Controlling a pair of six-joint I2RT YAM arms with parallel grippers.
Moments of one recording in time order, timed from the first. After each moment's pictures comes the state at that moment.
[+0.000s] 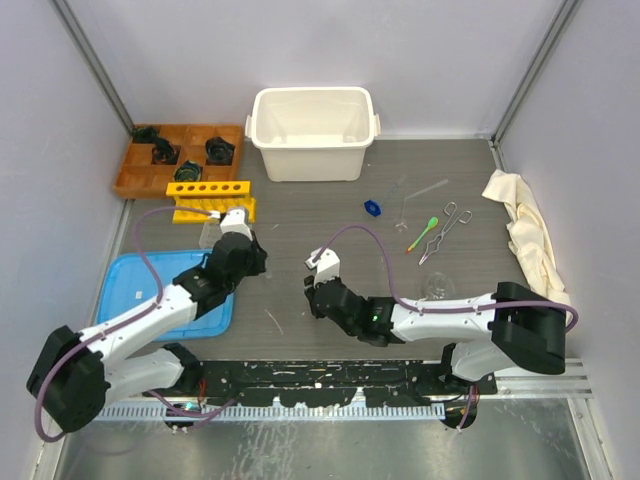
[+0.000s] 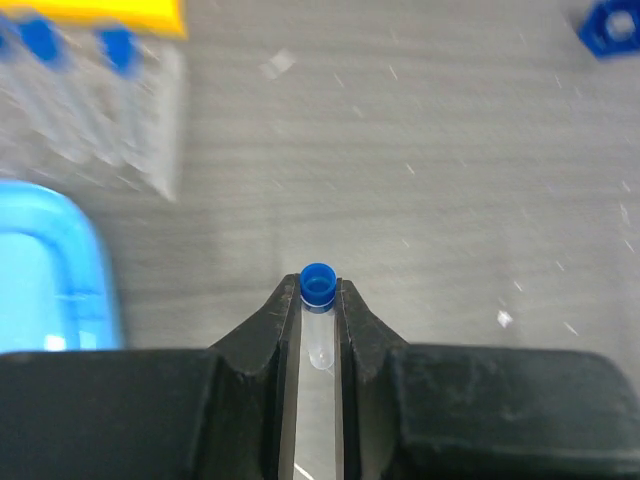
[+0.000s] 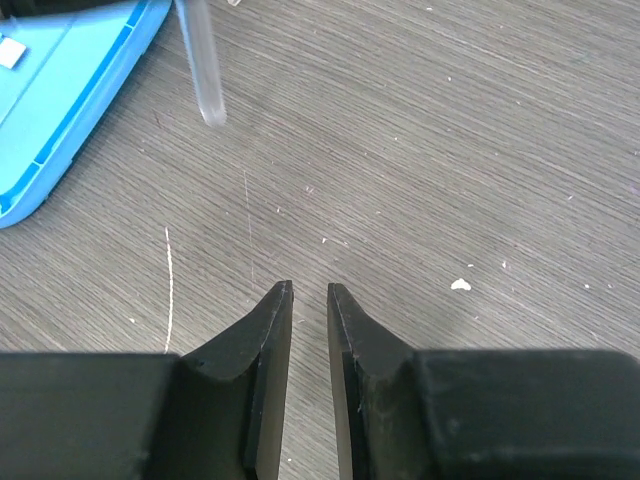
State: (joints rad) left arm -0.66 1.10 0.58 -0.07 -0.28 -0.59; right arm 1.24 1.37 0.64 0.19 0.54 0.45
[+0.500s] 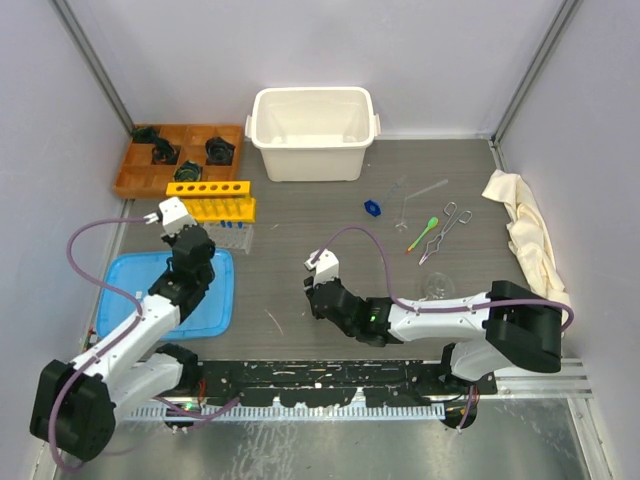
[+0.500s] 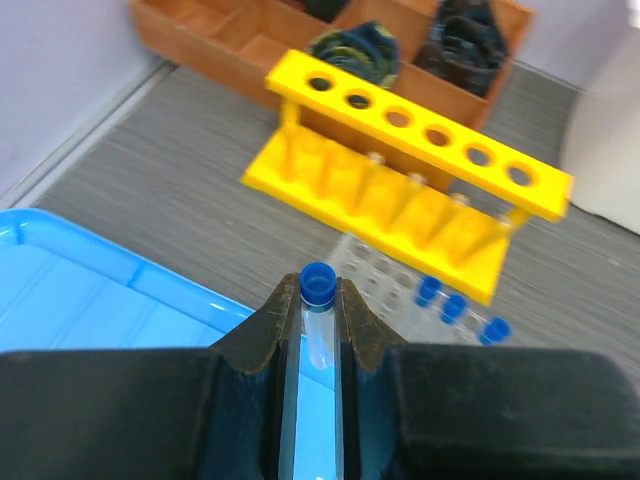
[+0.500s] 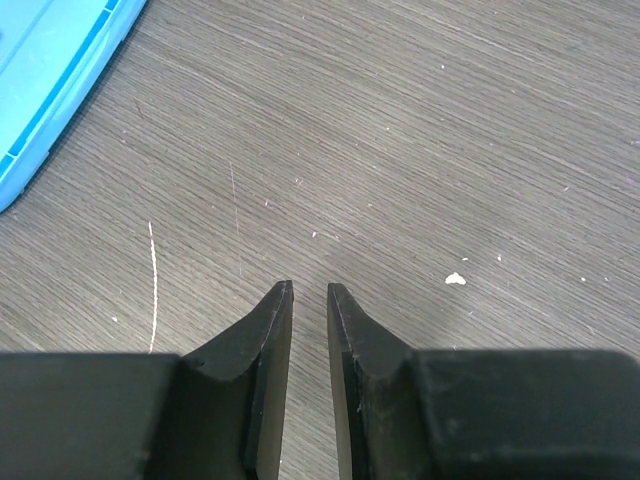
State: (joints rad) left arm -0.42 0.93 0.48 0.18 -0.79 -0.34; right arm 1.24 1.40 0.64 0.19 0.55 0.45
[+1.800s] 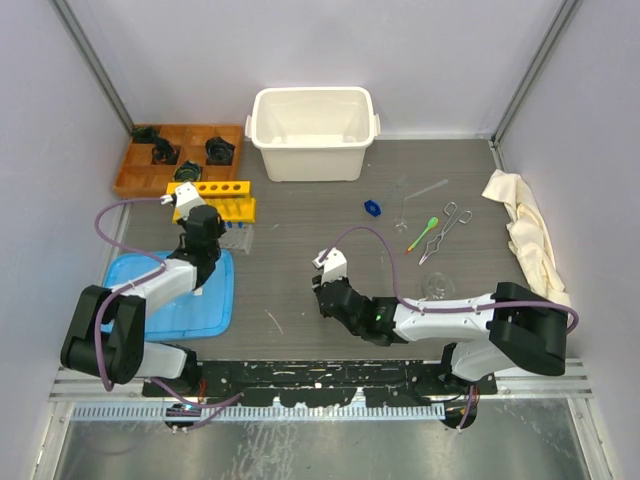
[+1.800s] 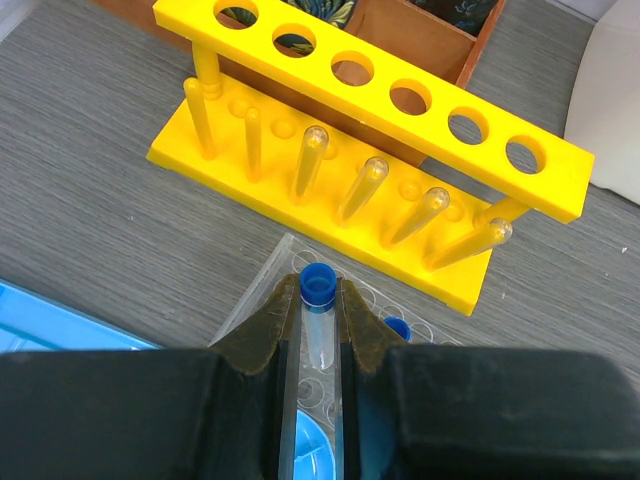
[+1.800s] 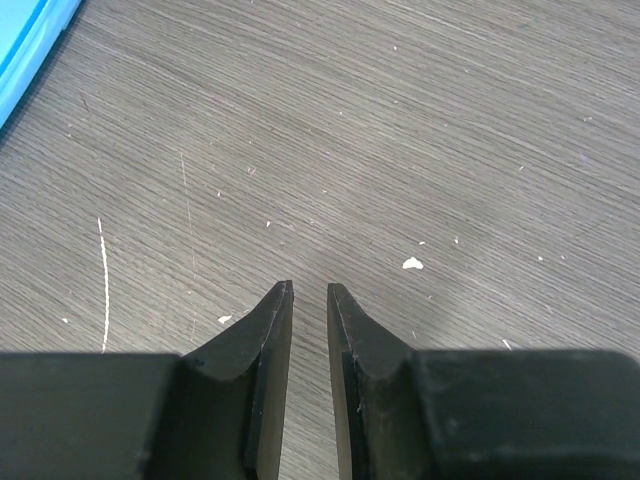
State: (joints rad) left arm -0.26 1.36 0.59 0.36 -0.58 -0.43; right arm 1.21 1.37 0.59 0.18 0.57 0.45
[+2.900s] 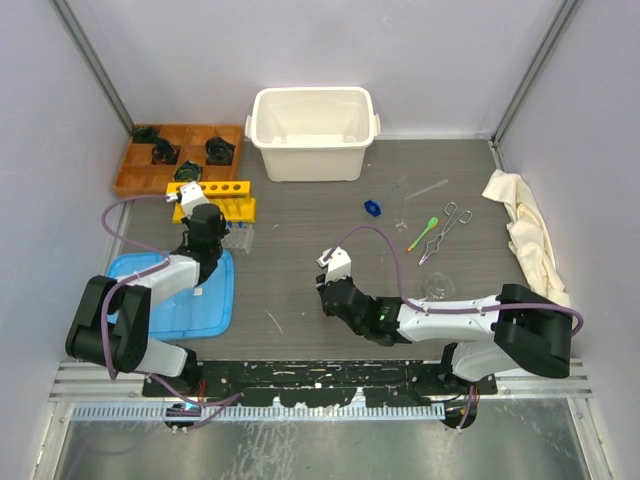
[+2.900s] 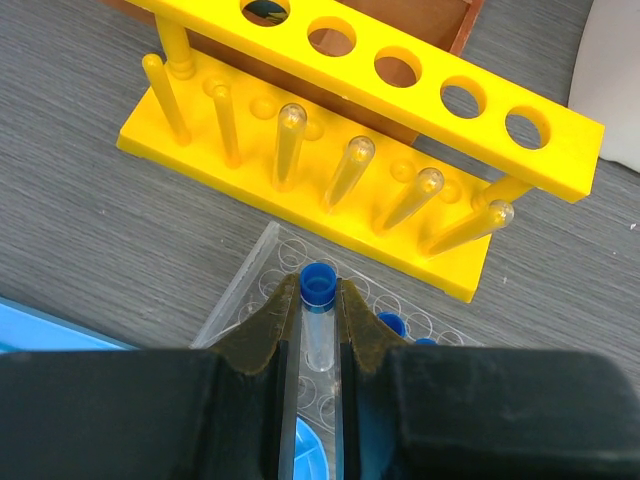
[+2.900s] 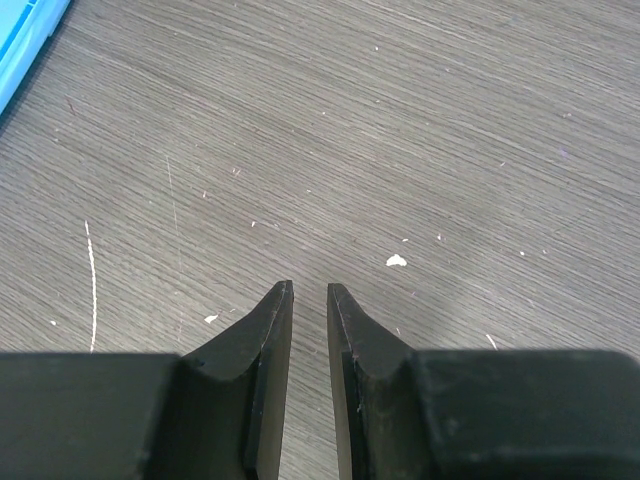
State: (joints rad) left arm -0.26 1.42 0.61 0.36 -0.54 -0.43; right arm 1.19 1.34 0.57 0.18 0.57 0.45
